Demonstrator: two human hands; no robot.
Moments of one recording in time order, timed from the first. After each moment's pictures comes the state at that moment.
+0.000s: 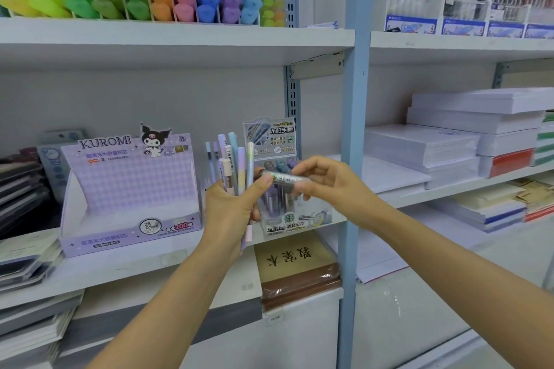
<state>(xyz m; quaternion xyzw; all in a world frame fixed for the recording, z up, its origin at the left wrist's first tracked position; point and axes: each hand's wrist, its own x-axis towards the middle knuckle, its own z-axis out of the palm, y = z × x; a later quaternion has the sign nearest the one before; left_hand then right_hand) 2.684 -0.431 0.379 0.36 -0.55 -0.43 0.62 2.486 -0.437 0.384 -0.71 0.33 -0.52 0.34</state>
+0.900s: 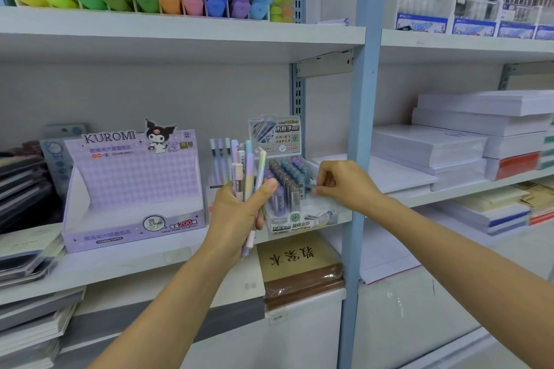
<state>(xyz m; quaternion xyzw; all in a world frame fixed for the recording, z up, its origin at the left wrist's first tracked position) 2.695 -0.442 0.366 0.38 -0.60 -0.45 0.55 2.468 -0.475 0.384 -0.72 0.63 -0.30 -0.04</state>
